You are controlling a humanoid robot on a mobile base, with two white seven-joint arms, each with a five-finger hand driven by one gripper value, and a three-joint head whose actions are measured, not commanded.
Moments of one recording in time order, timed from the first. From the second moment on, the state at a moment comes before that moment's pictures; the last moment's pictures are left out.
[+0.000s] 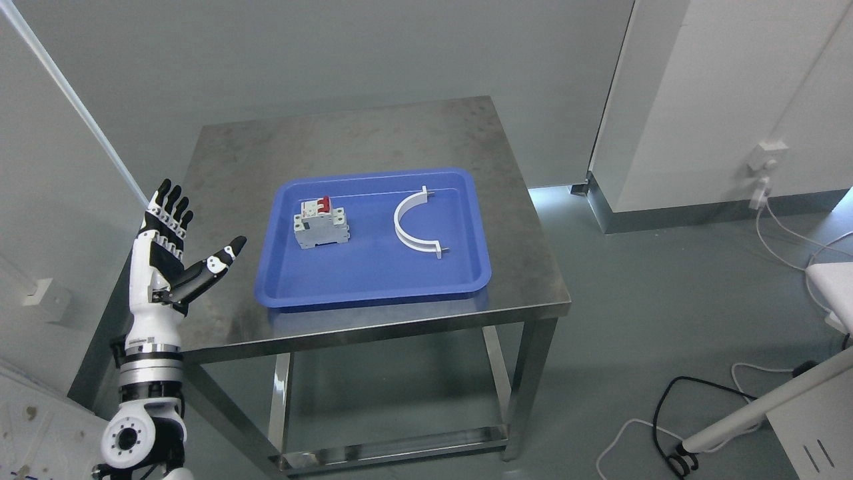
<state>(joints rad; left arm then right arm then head) -0.38 0.00 0.25 -1.57 0.08 -0.12 -0.13 0.09 0.00 0.00 -0.25 0.07 0.02 -0.14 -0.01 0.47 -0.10</state>
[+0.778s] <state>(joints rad) -0.44 0.07 0.19 -1.56 -0.04 -0.08 -0.27 0.09 0.00 0.00 -0.25 0.07 0.02 -0.14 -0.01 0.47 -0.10</state>
